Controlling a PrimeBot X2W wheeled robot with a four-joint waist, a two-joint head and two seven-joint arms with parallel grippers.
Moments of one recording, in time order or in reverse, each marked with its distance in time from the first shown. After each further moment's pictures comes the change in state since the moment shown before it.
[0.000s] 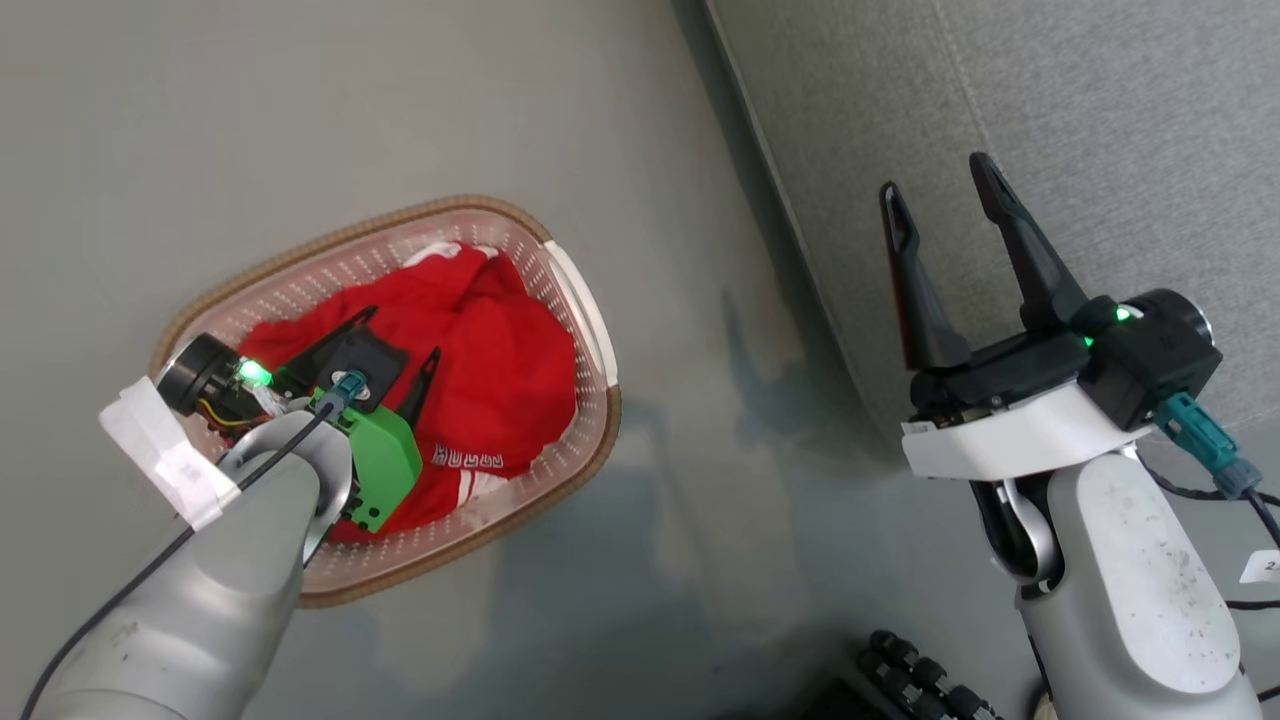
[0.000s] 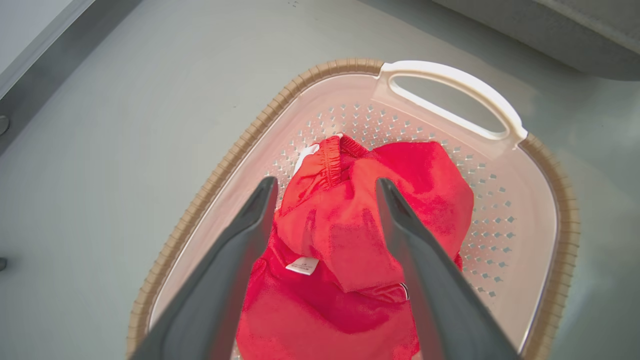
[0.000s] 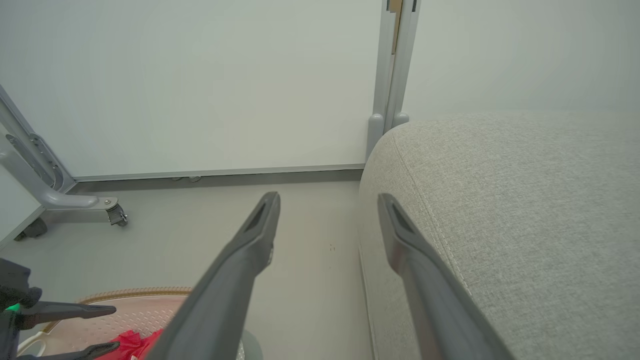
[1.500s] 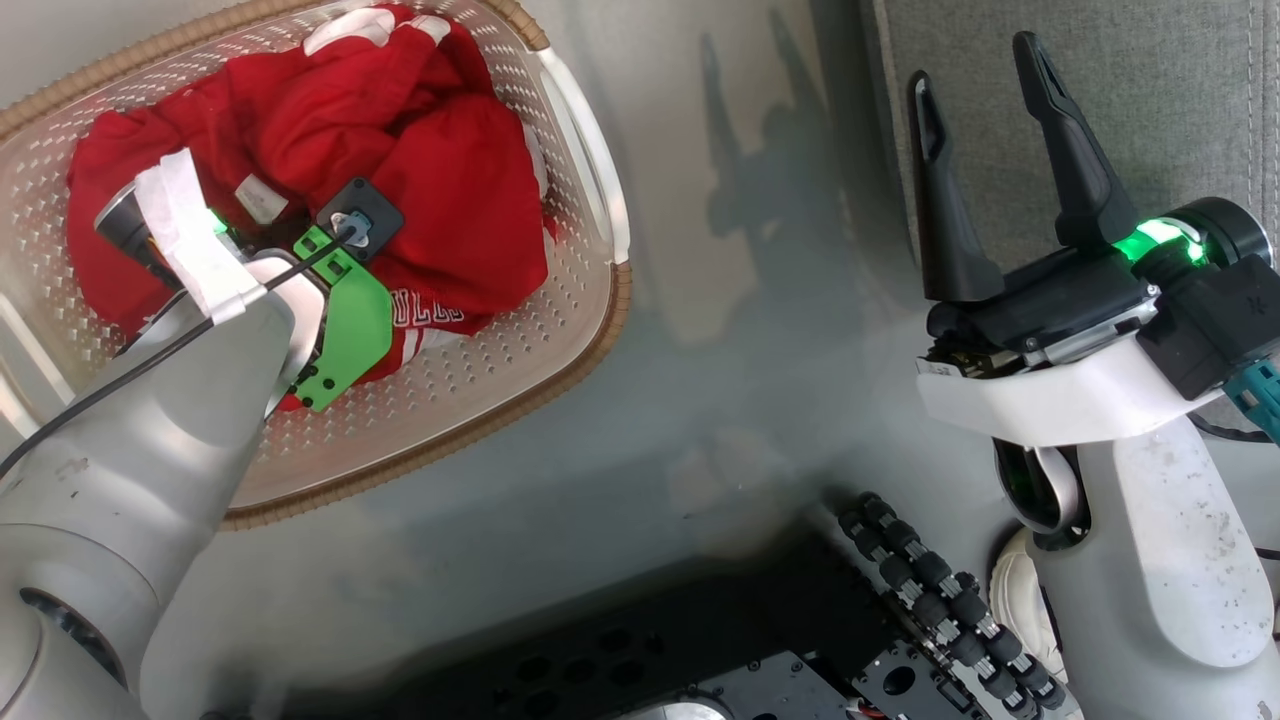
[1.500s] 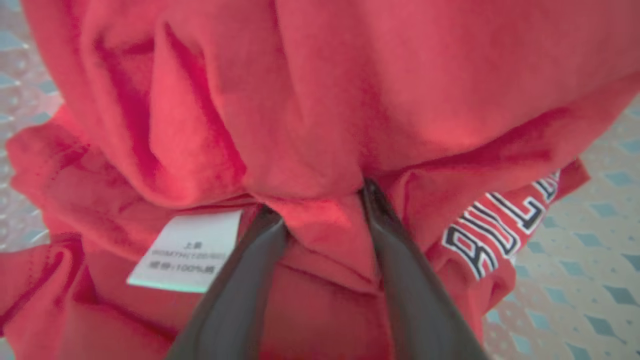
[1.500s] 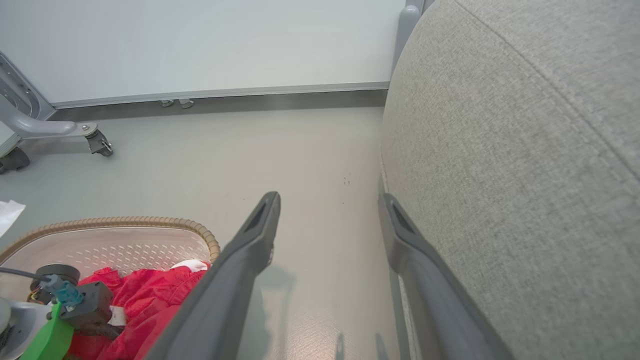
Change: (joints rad) left arm -0.361 0.031 -0.539 0.125 -0.313 -0.002 0.280; right arm -0.089 0.000 0.005 -0.130 0.005 0.000 0.000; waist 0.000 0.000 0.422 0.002
